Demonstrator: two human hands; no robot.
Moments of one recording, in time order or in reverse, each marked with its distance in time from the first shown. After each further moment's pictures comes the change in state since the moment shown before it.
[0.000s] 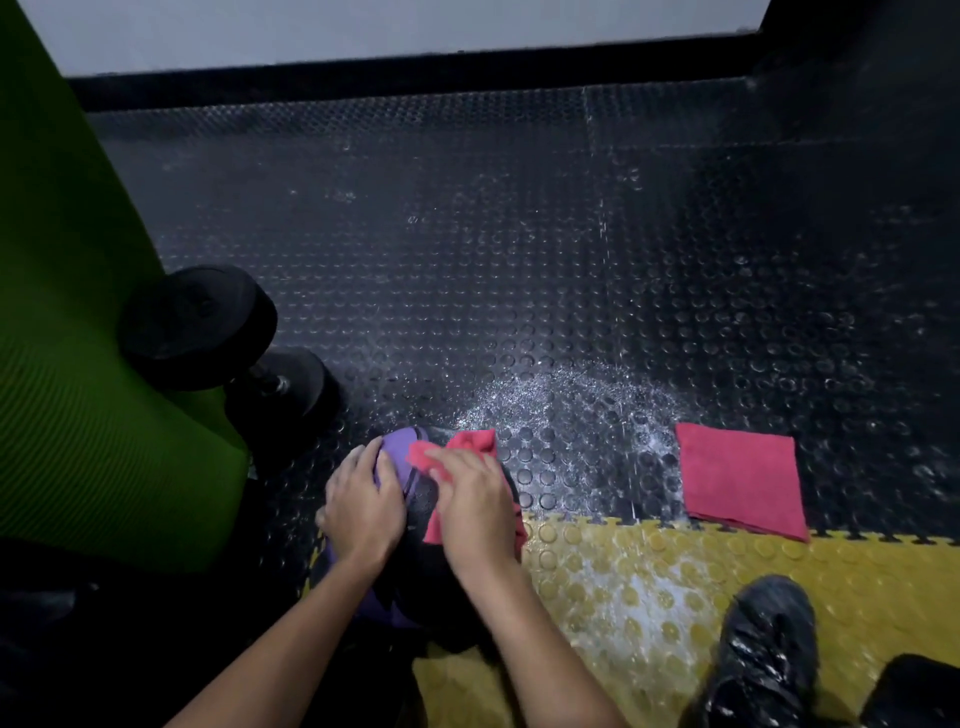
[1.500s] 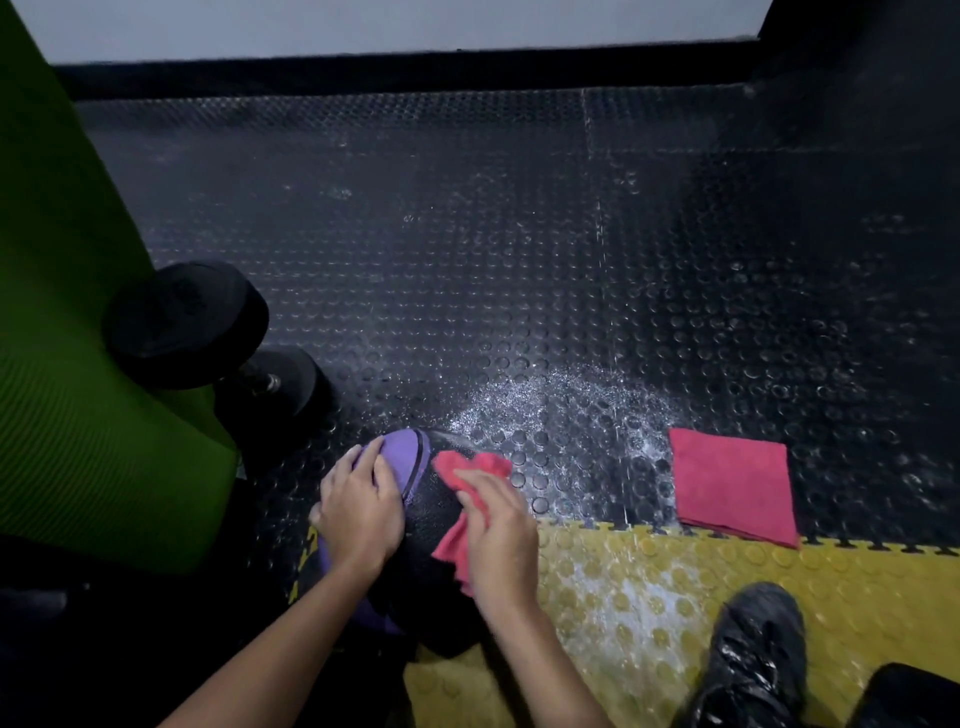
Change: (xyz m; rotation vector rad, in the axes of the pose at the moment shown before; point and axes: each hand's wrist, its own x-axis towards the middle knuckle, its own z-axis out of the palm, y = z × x) left_hand -0.004 0.009 0.000 0.028 -0.002 0.008; right_hand -0.023 0.022 -0.011 0.170 0.044 0.183
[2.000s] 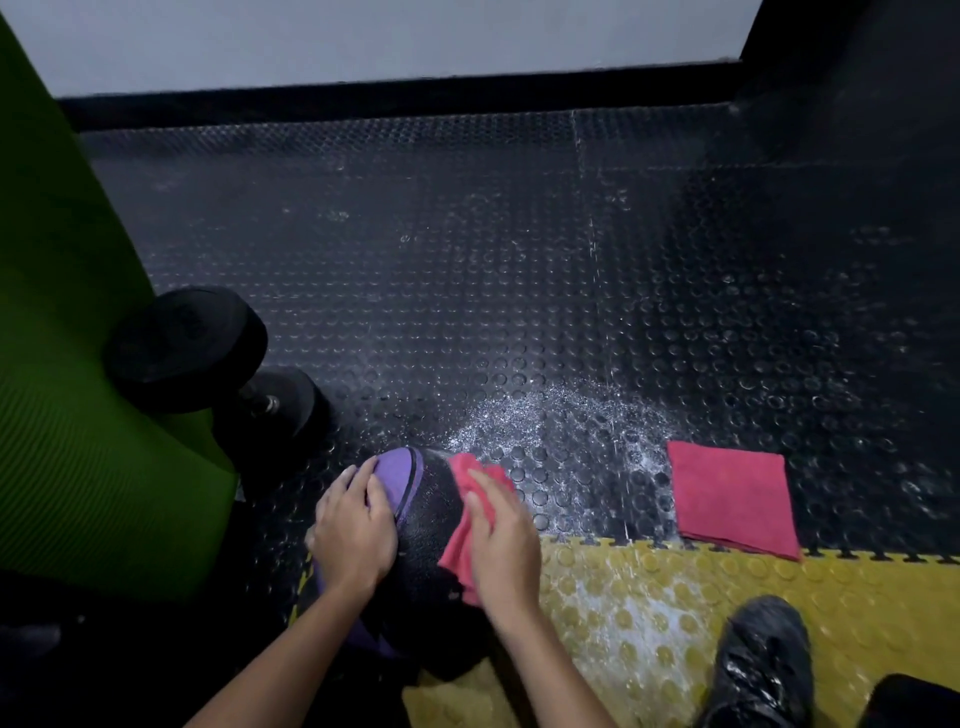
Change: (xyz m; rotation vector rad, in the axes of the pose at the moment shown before) left_hand 0.005 -0.007 0.000 -0.034 0.012 0.022; right_hand 0.009 -0.001 -0.008 -0.005 -0.078 0.172
